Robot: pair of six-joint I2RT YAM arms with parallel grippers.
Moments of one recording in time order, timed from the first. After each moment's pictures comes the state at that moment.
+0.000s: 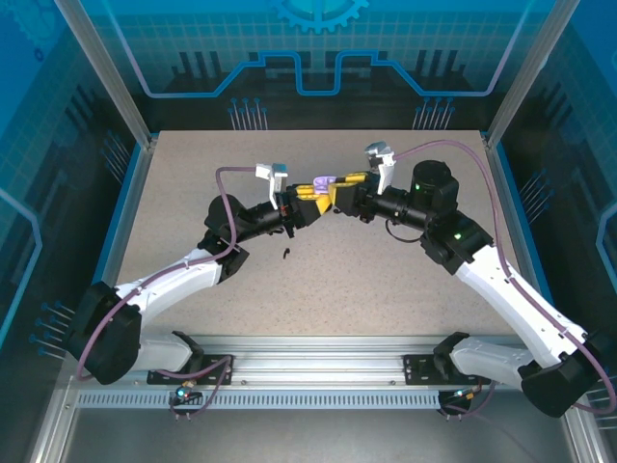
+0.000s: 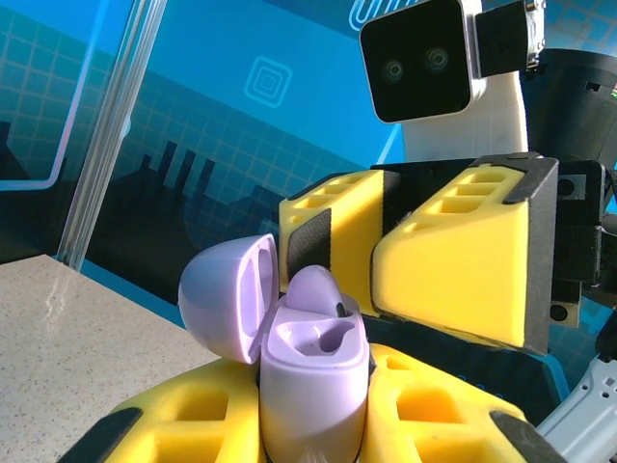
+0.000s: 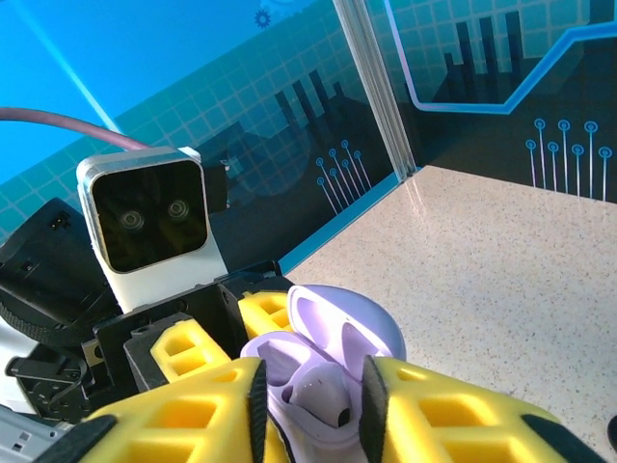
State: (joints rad) left arm -0.56 1.32 0.78 0.85 0.63 -0.60; right arm 0.57 1.11 1.14 -0.19 -0.44 0.34
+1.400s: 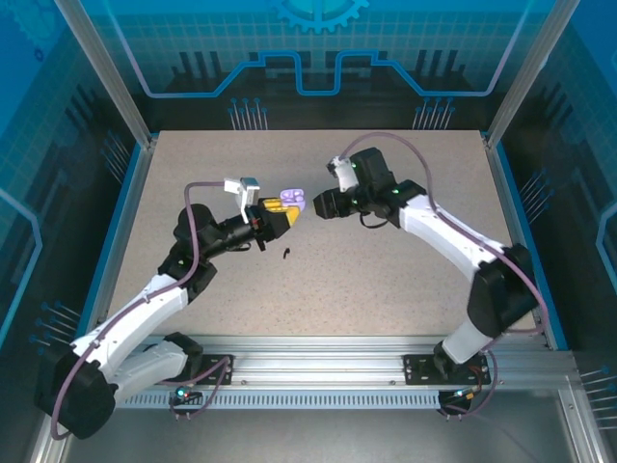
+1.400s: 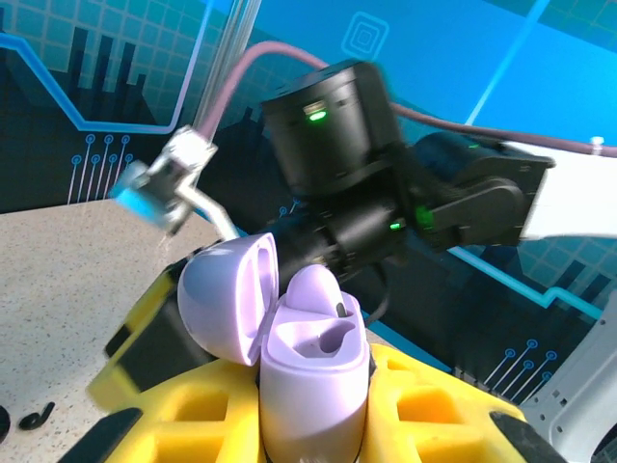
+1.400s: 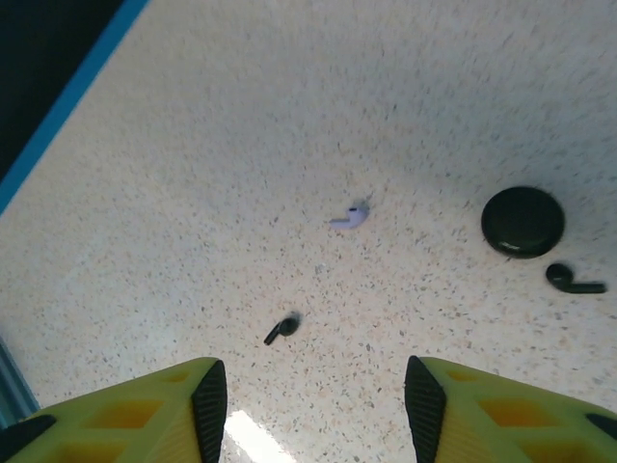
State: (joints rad) left arm -0.43 0.99 0.66 0.41 0.60 -0.47; right arm 0.54 1.65 1.34 -0.49 -0.32 0.23
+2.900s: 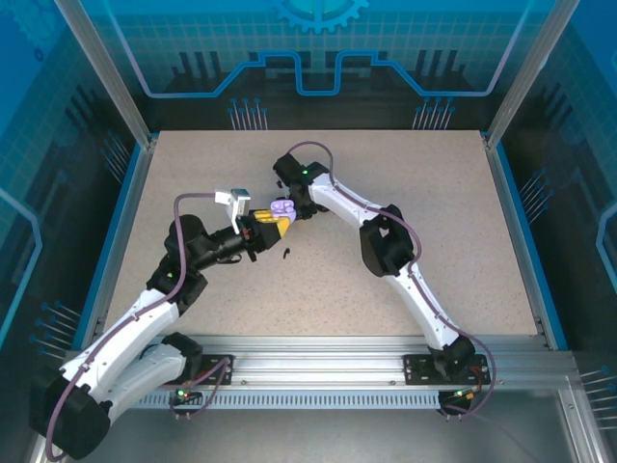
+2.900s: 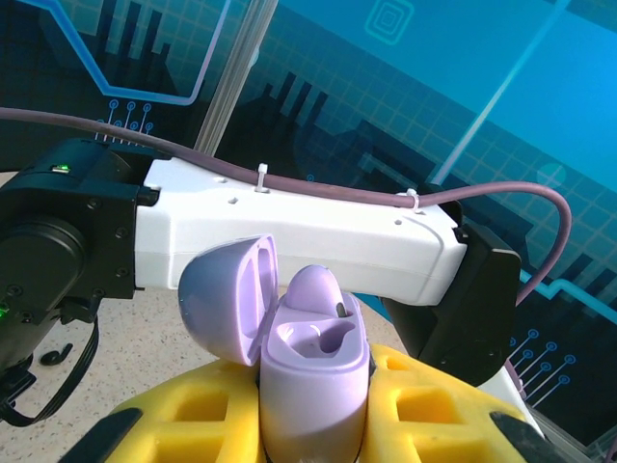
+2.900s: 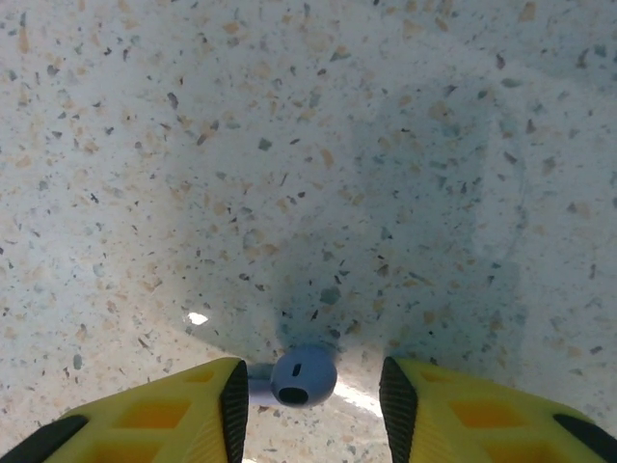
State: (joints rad) left arm -0.41 0.86 0.60 0.29 0.59 -0.48; right arm 0.68 2.61 2.41 -1.05 -0.12 0.39
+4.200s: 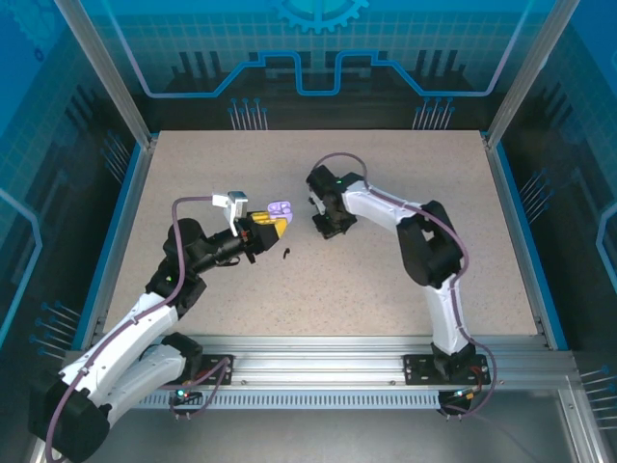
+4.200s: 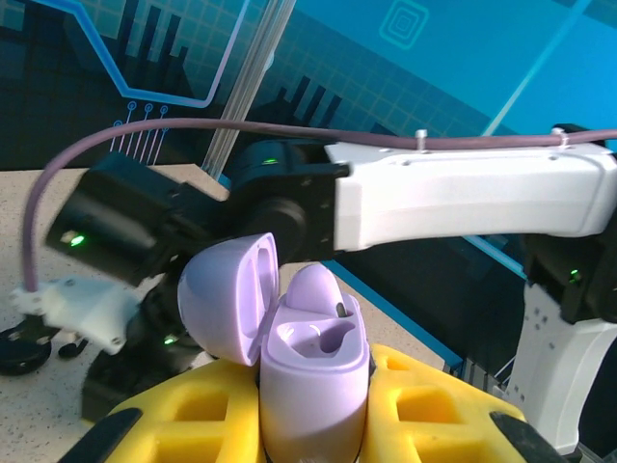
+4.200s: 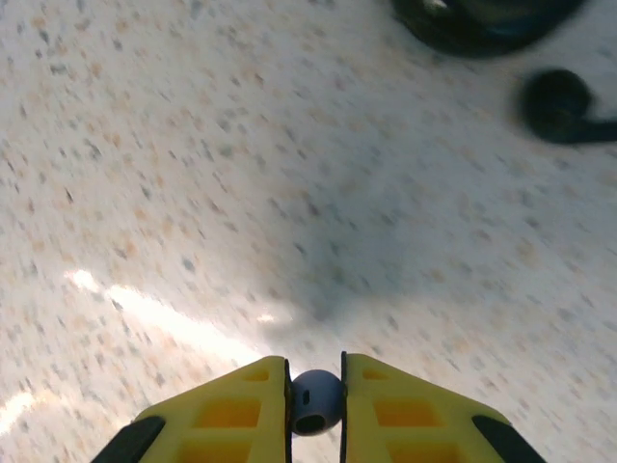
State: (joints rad) left arm -0.41 0.84 0.57 0.29 0.57 -0.48; right arm 0.61 2.10 1.64 -0.89 0.03 0.12
